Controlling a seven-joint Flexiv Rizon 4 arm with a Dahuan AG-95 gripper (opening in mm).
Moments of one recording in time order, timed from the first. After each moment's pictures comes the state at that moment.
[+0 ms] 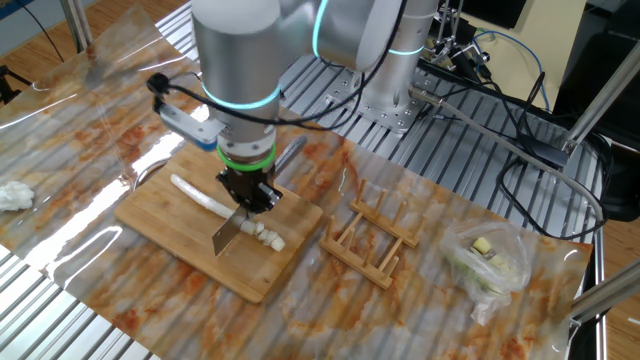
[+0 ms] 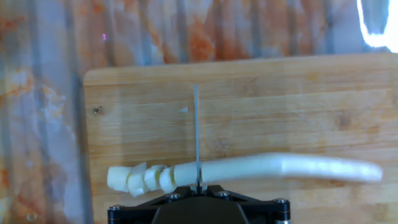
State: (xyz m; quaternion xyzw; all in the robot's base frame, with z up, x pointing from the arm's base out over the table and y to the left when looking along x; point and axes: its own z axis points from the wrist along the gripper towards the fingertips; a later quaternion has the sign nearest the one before) arm 0.529 -0.048 0.033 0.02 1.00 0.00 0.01
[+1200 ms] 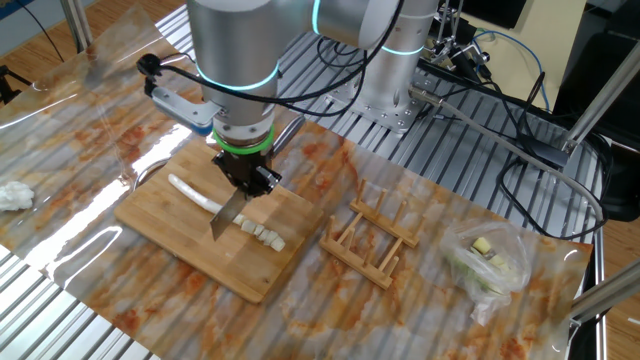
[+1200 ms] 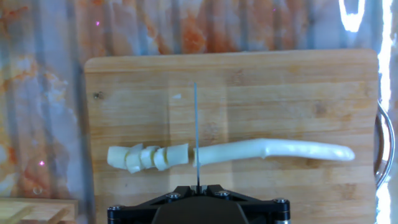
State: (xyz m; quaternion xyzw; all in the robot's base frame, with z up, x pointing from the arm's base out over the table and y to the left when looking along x) arm 0.520 -0.061 0.073 0.00 1.00 -0.01 -0.03
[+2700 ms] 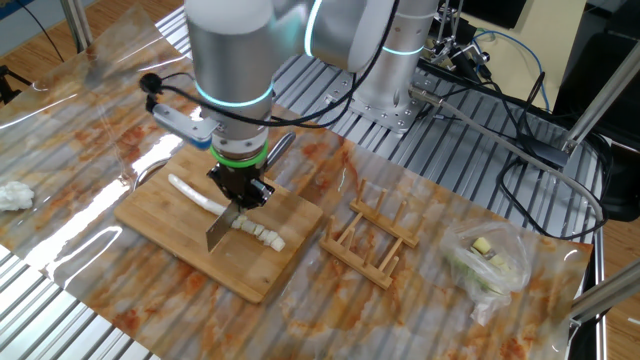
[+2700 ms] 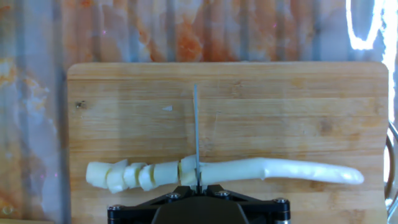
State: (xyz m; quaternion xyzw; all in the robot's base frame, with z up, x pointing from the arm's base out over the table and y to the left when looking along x) arm 0.527 -0.068 0.033 -0.01 1.00 -0.01 0.00
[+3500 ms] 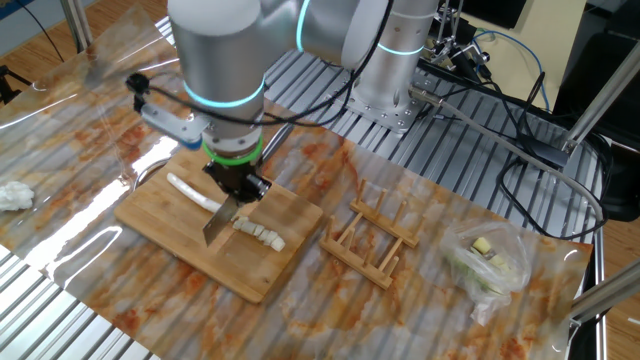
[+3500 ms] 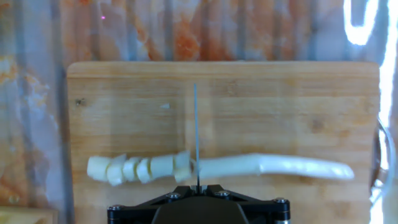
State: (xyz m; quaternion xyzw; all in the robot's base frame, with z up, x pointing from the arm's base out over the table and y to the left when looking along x) arm 0.519 -0.077 0.064 -0.01 1.00 -0.01 -0.04
